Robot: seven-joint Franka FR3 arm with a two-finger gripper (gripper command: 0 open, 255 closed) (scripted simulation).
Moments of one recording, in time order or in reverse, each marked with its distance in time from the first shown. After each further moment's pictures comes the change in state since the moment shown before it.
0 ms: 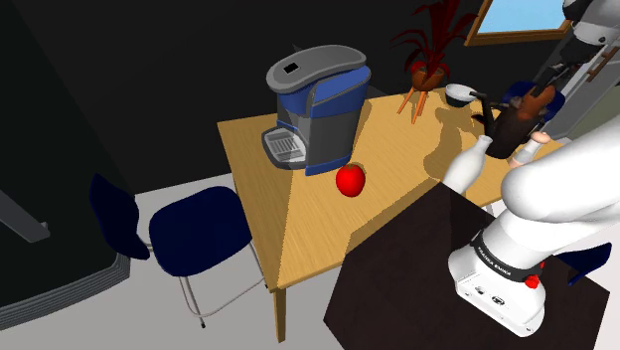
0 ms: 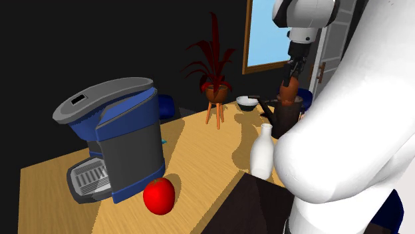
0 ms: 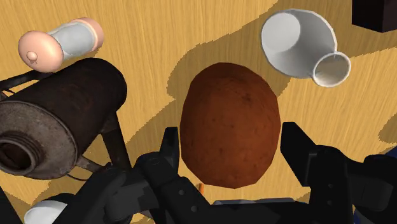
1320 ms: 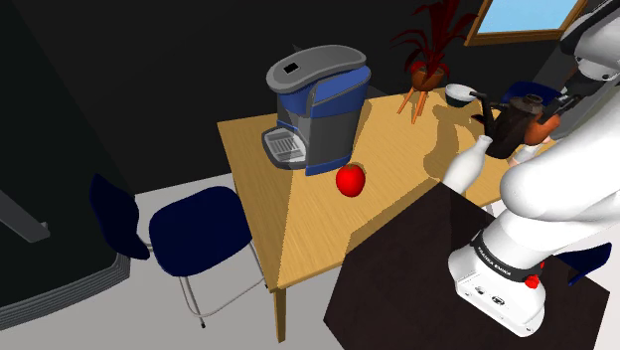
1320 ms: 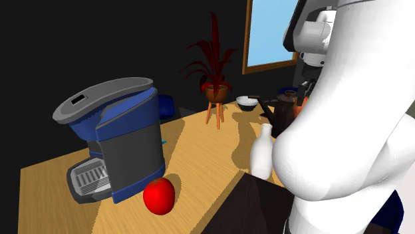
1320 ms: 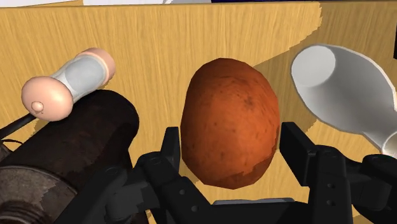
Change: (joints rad) arm -0.043 0.179 -0.110 -0.056 0.178 0.178 -0.261
